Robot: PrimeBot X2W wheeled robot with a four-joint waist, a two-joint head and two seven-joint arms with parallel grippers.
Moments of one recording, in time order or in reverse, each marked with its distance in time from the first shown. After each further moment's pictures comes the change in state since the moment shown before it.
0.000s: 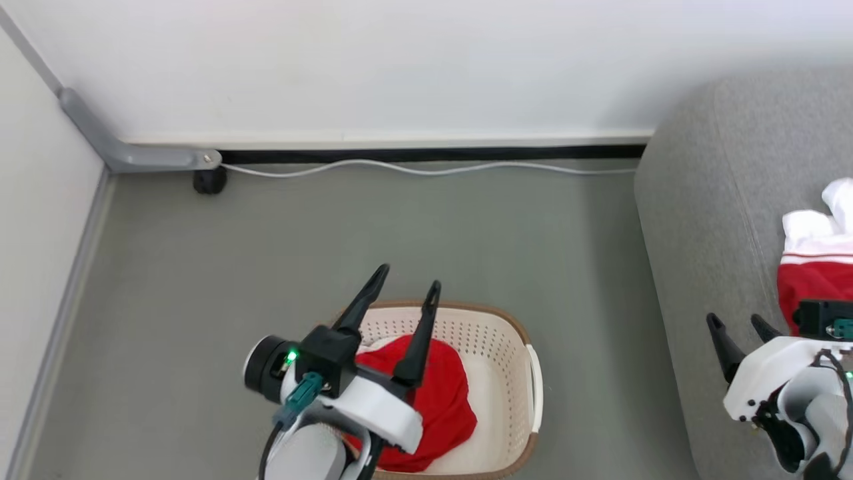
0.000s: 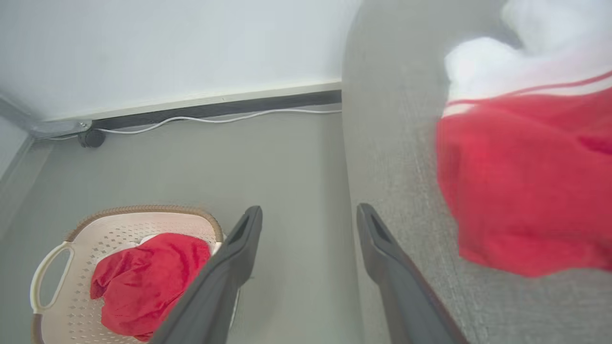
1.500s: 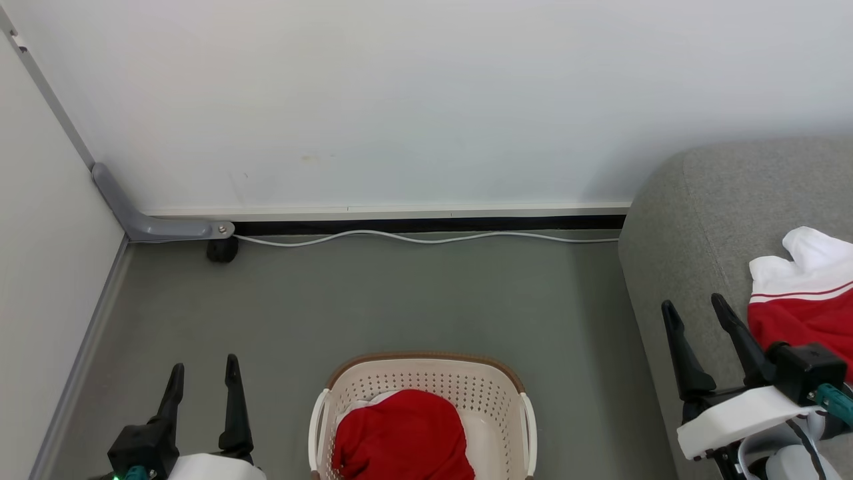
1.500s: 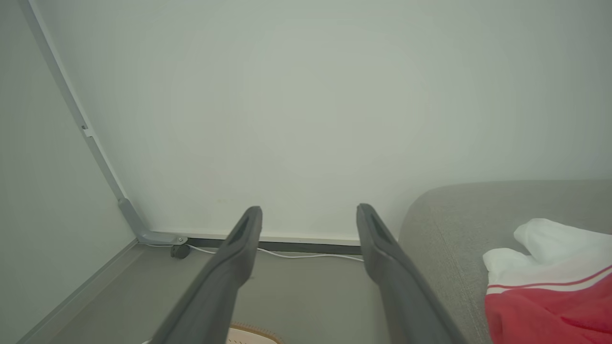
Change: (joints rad) left arm 0.328 -0.003 0.539 -0.045 0.101 0.006 0.000; right arm 0.402 0.181 -0.458 -0.701 -0.497 0.000 -0.067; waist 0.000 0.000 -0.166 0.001
